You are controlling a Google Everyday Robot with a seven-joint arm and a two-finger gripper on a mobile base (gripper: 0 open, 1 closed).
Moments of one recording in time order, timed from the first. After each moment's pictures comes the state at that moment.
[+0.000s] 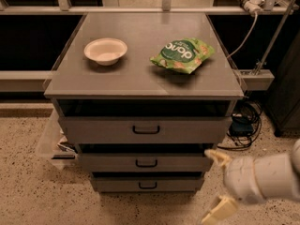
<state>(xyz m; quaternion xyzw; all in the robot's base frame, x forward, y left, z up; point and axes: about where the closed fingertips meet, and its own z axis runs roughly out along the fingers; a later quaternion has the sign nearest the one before) 0.356 -0.146 0.725 -0.55 0.74 0.22 0.31</state>
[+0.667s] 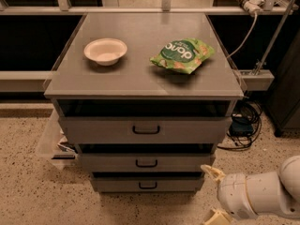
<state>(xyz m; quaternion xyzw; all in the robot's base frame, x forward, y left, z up) 0.338 -0.136 0.667 -0.52 0.76 0.25 0.30</state>
